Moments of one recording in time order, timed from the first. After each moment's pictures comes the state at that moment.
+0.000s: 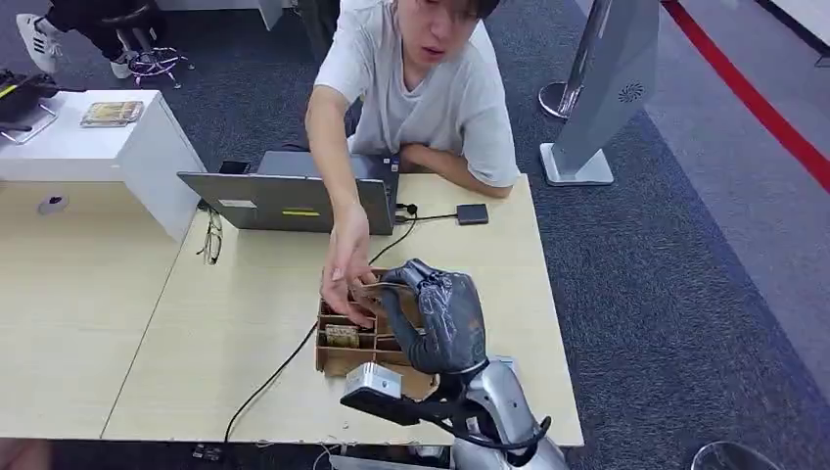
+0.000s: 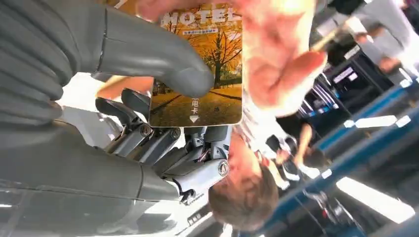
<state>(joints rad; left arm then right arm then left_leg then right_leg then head) 0.07 0.05 -0.66 -0.63 -0.54 0.24 0.29 -0.12 0.12 0.59 -1.58 0.99 -0.47 -0.02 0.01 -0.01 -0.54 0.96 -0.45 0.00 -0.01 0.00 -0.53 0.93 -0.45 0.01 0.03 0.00</state>
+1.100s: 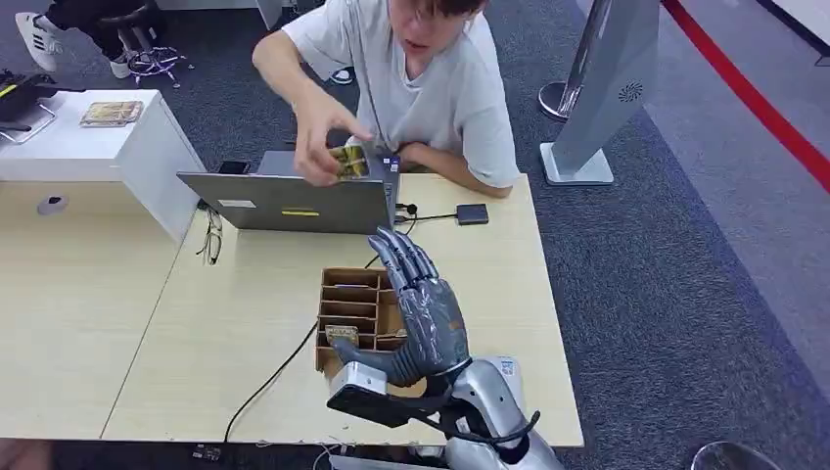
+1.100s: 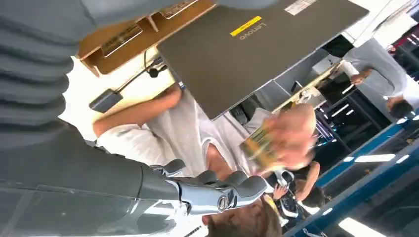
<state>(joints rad) 0.09 0.03 -0.58 -0.63 -0.60 0.23 0.30 -0.14 0.12 0.63 -1.56 0.91 -0.39 -0.01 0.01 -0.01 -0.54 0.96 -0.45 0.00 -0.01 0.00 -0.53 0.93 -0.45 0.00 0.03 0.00</state>
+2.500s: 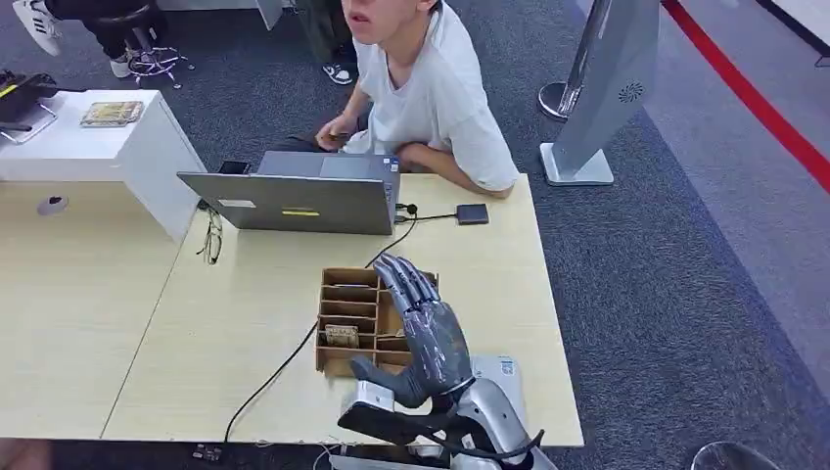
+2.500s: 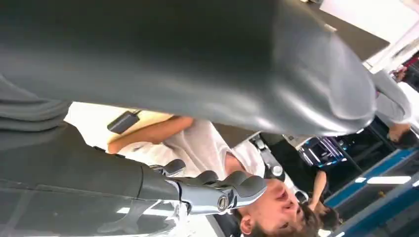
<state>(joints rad) 0.14 0.01 -0.48 -0.64 -0.66 0.22 0.29 -0.08 0.09 0.63 -1.52 0.88 -0.40 -0.05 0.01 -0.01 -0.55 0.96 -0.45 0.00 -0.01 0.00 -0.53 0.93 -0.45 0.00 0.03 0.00</state>
